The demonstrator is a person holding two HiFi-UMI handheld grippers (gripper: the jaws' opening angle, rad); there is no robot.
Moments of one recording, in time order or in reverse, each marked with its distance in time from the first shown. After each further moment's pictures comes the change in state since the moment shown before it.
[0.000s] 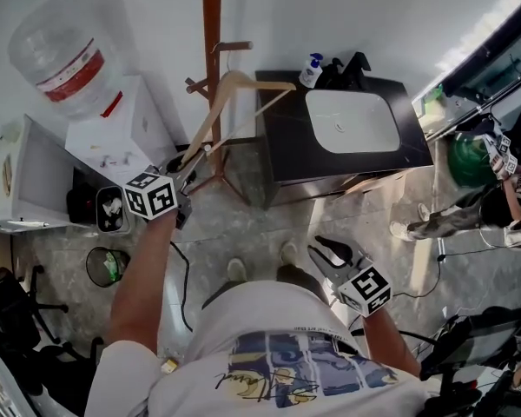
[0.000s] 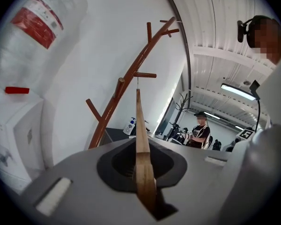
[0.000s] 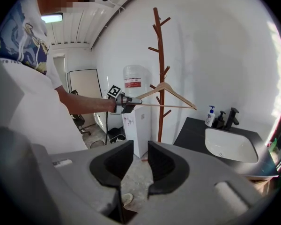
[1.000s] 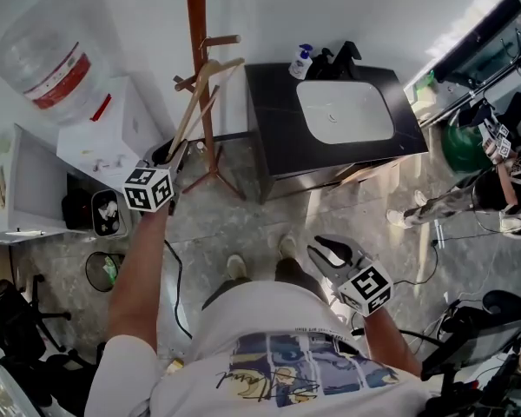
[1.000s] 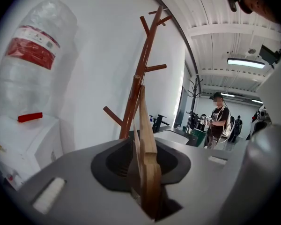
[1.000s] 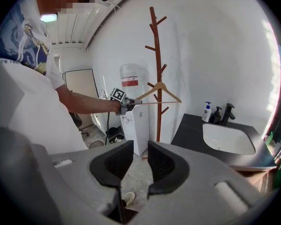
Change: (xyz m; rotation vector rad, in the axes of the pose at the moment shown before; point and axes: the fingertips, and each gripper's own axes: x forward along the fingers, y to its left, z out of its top) left arm 0.006 0.059 -0.001 0.196 0.019 0.210; right arm -0.006 0.009 -0.010 0.045 0.022 -0.035
